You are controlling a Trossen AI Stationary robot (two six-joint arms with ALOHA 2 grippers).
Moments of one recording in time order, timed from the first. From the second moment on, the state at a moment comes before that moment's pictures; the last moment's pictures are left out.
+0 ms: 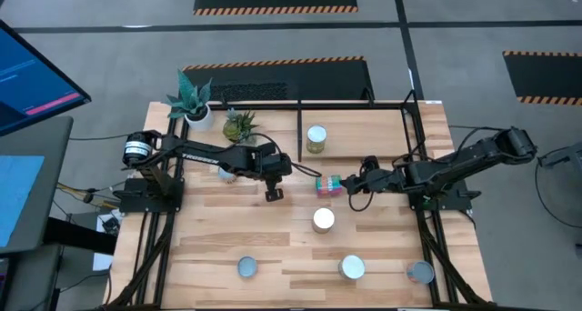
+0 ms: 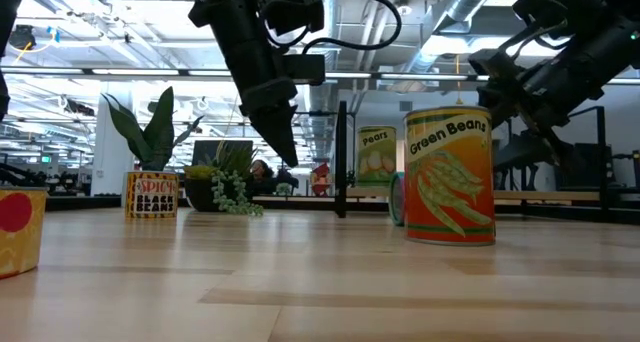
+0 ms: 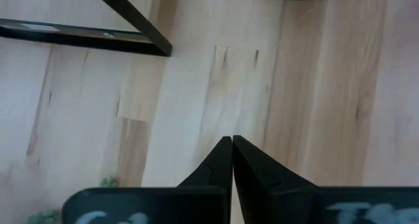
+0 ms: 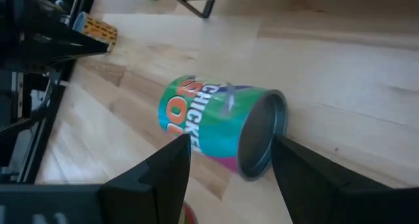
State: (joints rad) left arm 0.05 1.75 1.19 -0.54 -0.22 -0.05; right arm 0.15 1.09 0.36 0.00 0.39 1.31
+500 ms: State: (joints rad) left arm 0.07 1.75 1.19 -0.54 -0.22 -0.01; right arm 0.15 1.09 0.36 0.09 0.46 1.32
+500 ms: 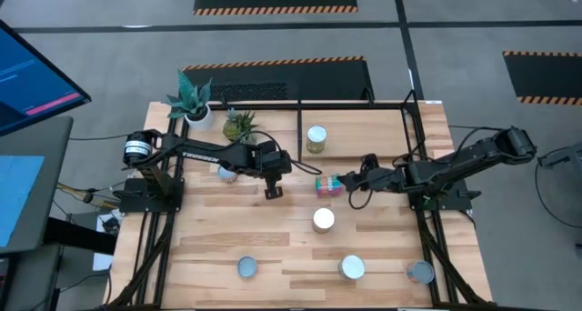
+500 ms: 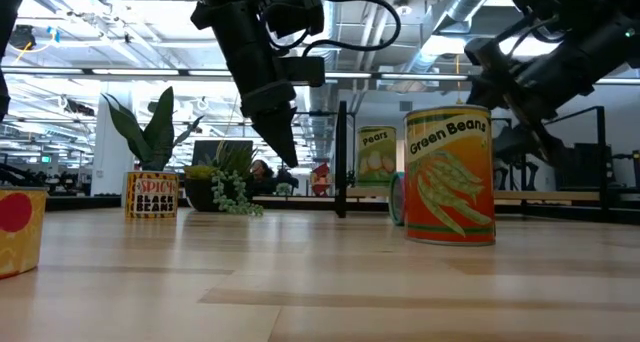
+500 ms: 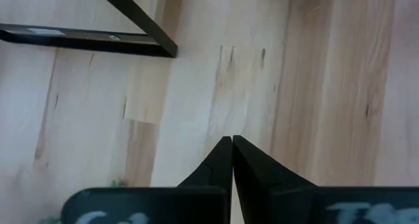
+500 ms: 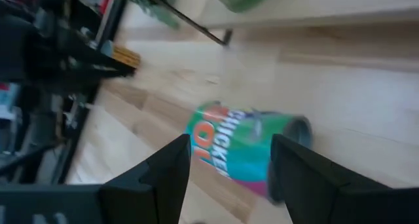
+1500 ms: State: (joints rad) left arm 0.10 1.75 1.19 -0.56 -0.21 0.10; right arm 0.19 1.19 0.44 0.17 0.55 1.34
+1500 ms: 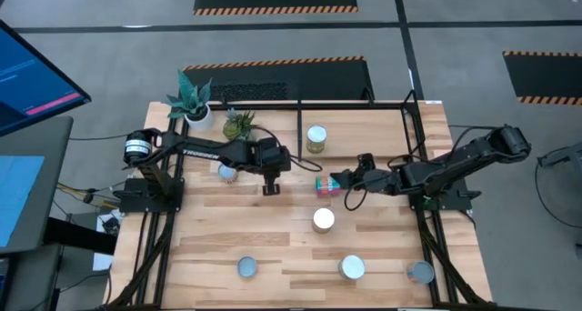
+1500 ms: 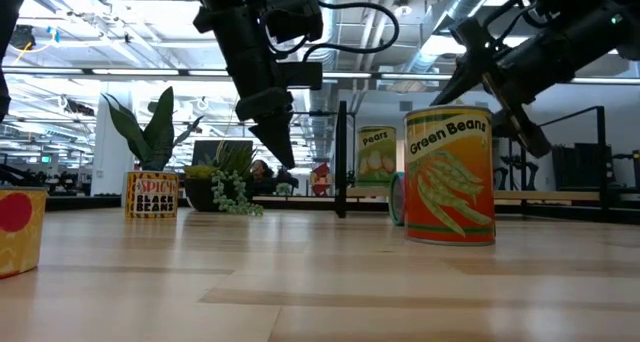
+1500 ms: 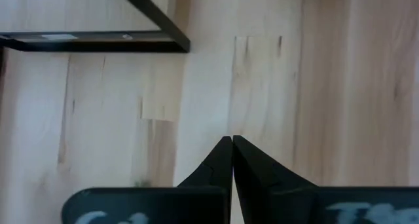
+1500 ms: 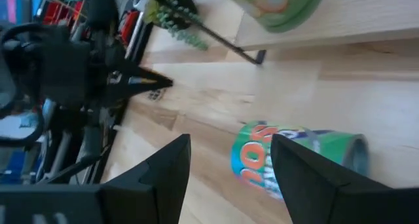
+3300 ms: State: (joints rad) left arm 0.14 1.75 1.19 -0.62 -0.15 0.15; right arm 0.07 1.12 0.55 0.33 0.39 1.08
